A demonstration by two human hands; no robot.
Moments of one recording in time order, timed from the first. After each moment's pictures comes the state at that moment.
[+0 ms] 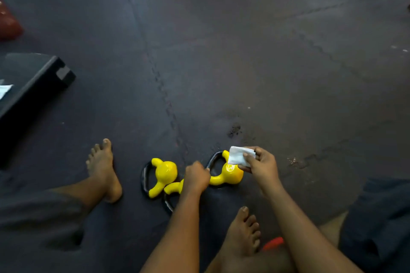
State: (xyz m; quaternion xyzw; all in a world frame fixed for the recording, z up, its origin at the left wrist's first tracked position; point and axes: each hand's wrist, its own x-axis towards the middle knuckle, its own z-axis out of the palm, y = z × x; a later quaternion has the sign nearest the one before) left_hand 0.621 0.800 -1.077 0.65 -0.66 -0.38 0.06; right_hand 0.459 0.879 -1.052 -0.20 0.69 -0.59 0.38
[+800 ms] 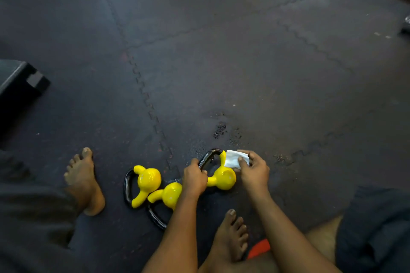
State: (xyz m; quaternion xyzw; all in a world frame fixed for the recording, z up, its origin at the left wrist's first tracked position) left_hand 0.574 0.803 -1.090 0.62 -0.69 -0.38 0.05; right_hand 0.437 0.890 -1.075 -0.21 0.77 -0.55 0.25
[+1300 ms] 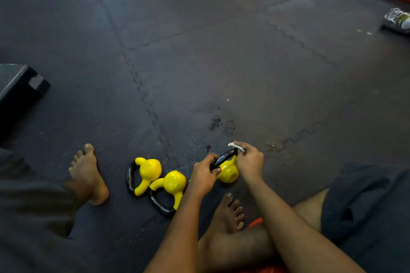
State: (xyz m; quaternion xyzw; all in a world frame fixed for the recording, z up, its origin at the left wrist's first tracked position) left_hand 0.583 0.856 -1.072 0.45 -0.75 -0.46 0.13; right_hand 0.445 0.908 -1.057 -0.24 0.85 -0.43 0.20
